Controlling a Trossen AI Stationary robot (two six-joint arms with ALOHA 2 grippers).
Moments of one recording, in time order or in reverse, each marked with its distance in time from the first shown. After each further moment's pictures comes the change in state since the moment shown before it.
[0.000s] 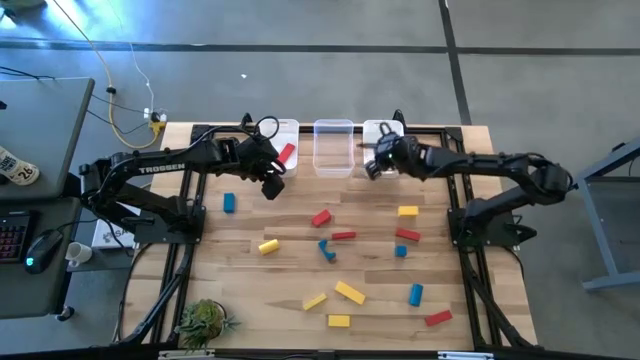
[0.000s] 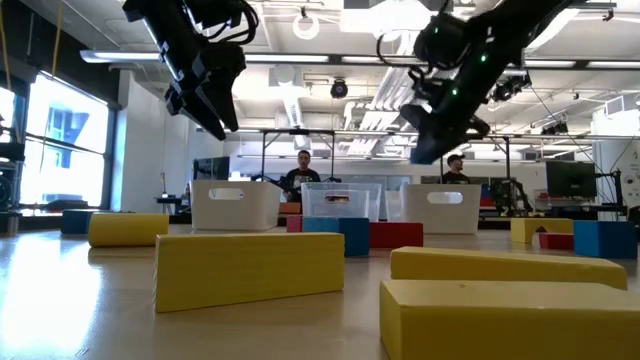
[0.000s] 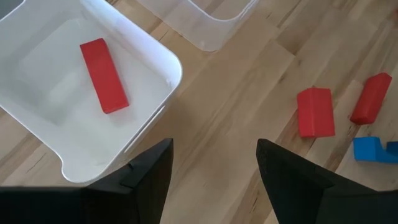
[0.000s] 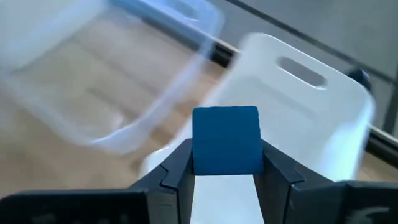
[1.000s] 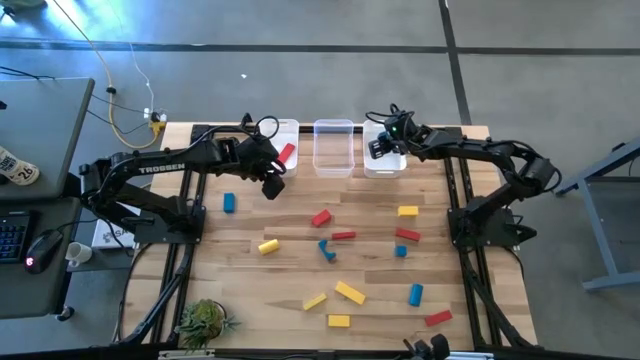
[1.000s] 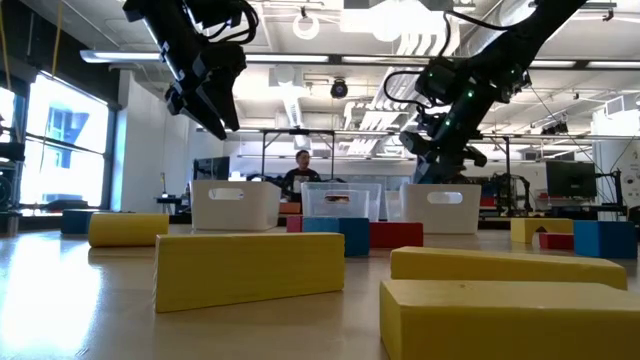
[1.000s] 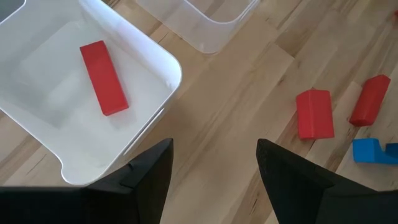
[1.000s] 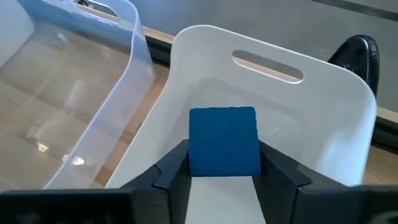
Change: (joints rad) left arm 0.000 0.000 0.000 0.007 0.000 0.001; right arm -0.266 0.134 0.000 0.157 -0.219 -0.023
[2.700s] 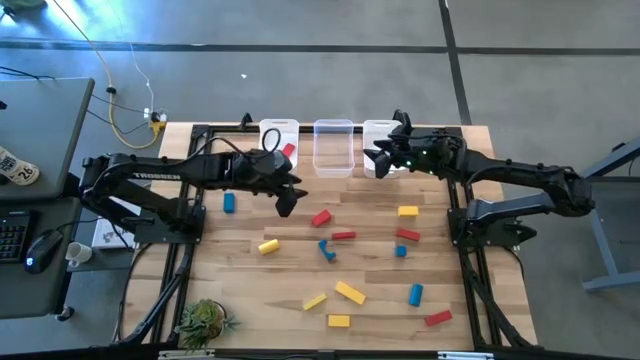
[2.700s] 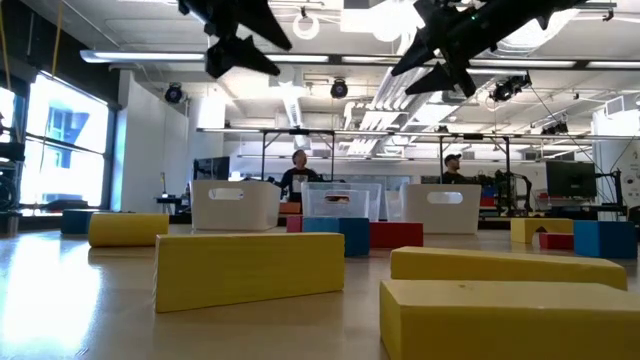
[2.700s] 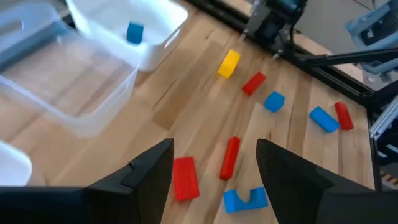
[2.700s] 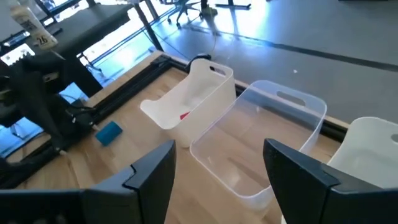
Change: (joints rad) left arm -0.267 -0.002 0.083 0.287 -0.013 -0.116; right arm 0.362 -0.420 0.000 0.030 -0.027 0.088
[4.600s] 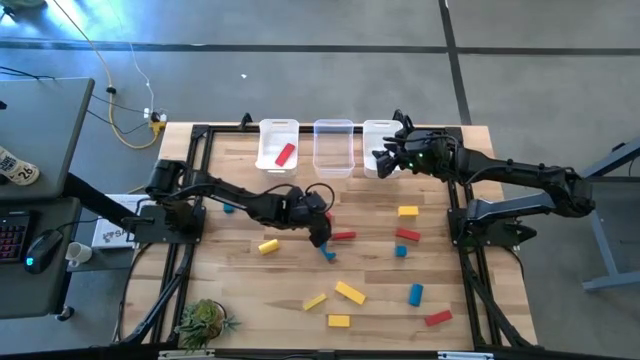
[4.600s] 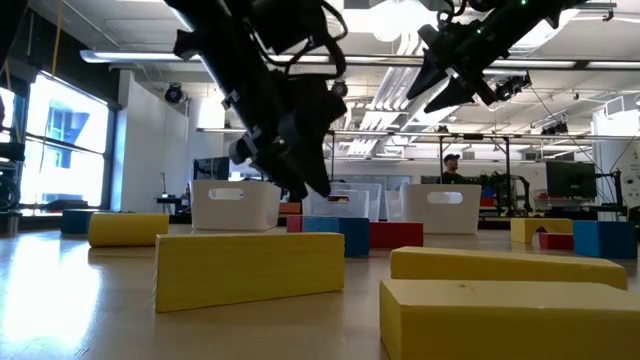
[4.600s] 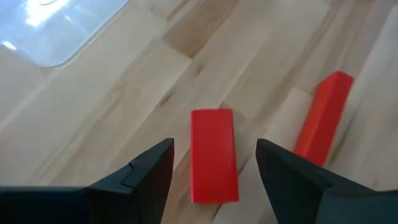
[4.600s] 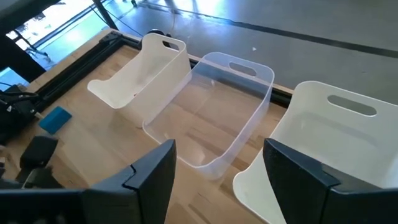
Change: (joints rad) left arm -0.162 0.569 0.051 0.137 -0.302 -0.134; right arm -0.001 -0.003 0.000 -0.172 0.115 0.052
